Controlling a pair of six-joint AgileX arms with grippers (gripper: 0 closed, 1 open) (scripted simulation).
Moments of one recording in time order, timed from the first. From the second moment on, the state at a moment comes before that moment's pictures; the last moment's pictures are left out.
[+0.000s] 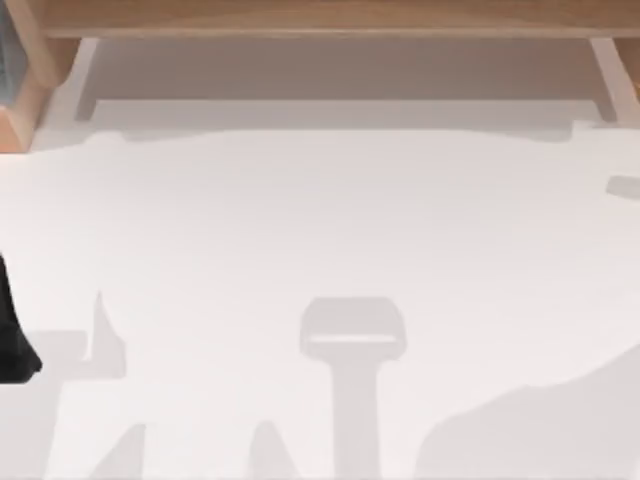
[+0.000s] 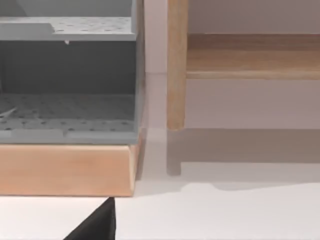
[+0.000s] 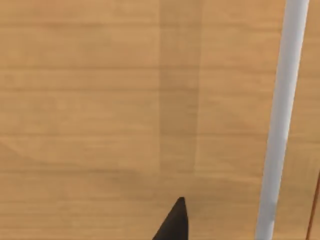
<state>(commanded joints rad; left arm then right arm) 0.00 0.00 0.00 0.00 0.00 0.00 -0.44 2.35 1.21 1.14 -0.40 -1.56</state>
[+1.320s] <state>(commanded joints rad) 0.00 0.00 0.00 0.00 0.00 0.00 -0.49 2.25 0.98 1.27 -0.45 -1.55</state>
